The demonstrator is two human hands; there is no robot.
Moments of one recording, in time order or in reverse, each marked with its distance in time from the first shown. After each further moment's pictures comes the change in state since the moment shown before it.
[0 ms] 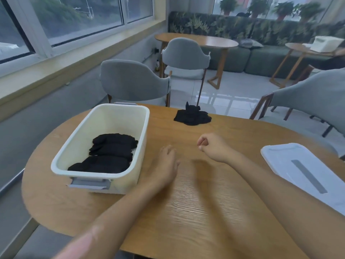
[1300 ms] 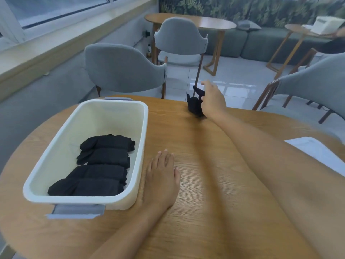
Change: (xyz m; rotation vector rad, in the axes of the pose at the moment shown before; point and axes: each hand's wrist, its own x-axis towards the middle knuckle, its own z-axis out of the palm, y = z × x) left_hand -0.006 -0.033 0.042 0.156 0.177 -0.014; right_hand 0.155 -0.015 -0.018 -0.136 0.558 -0.073
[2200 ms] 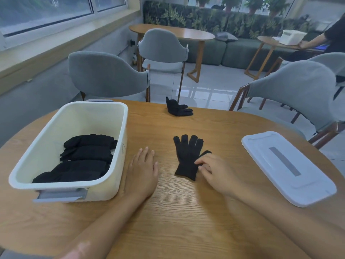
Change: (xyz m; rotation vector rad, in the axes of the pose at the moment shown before) left_hand -0.008 0.002 -0.010 -0.036 0.001 0.010; right_hand -0.238 0.077 -0.063 0.084 -0.372 -0.154
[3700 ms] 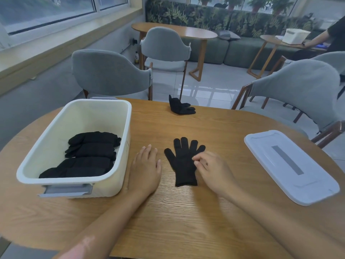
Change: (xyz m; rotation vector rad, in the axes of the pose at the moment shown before) left_hand 0.002 -0.002 0.003 0.023 0.005 0.012; right_hand -0.001 -0.036 0.008 0.105 0.100 0.134
